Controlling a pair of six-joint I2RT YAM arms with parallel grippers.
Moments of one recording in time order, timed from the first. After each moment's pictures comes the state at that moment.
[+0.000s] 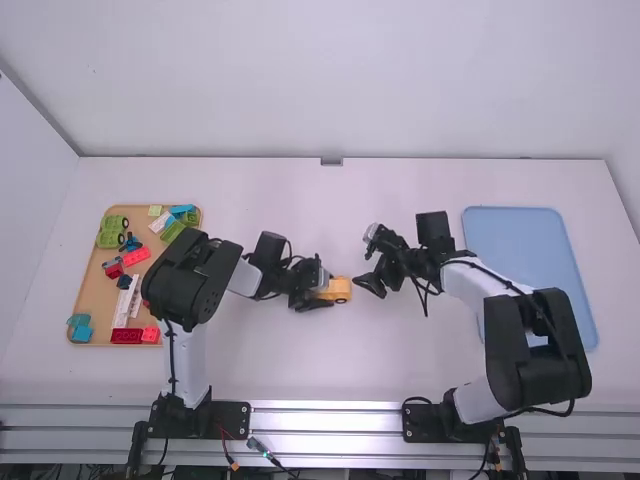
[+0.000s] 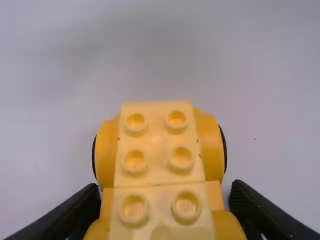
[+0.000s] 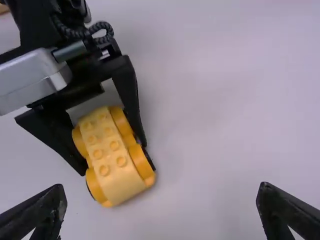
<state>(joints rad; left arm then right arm) -0.31 2.07 0.76 0.37 0.95 0.93 0.18 1.62 0.76 -0.15 -0.76 -0.72</state>
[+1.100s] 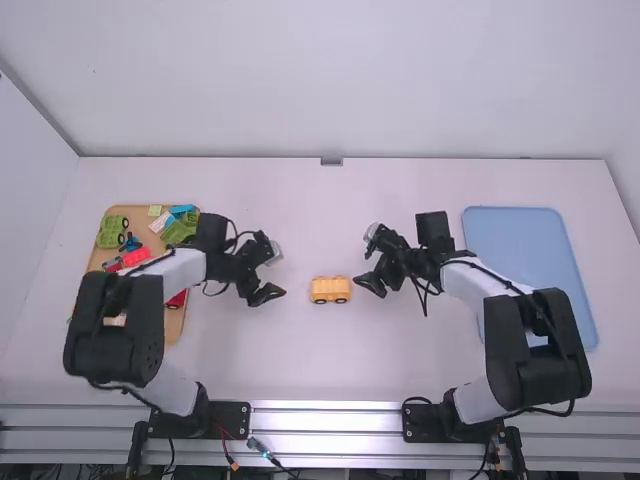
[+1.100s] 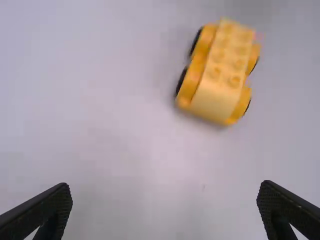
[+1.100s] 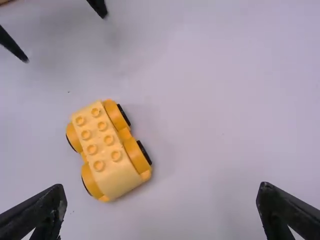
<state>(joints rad) 0.01 1.64 0.79 -0.39 0.71 0.94 0.18 1.62 0.76 -0.14 -0.74 -0.71</state>
